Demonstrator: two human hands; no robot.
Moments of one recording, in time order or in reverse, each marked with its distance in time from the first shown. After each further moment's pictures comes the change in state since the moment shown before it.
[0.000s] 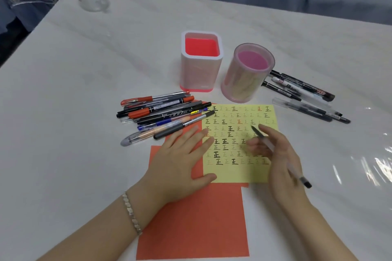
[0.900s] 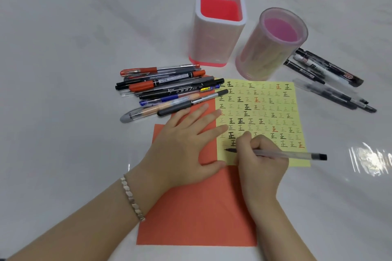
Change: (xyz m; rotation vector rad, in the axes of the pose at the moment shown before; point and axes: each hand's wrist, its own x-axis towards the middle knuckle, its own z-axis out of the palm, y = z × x) left_hand -0.003 -0.001 0.000 -0.087 0.055 -0.001; right_hand -0.019 0.014 0.061 -0.138 0.325 0.080
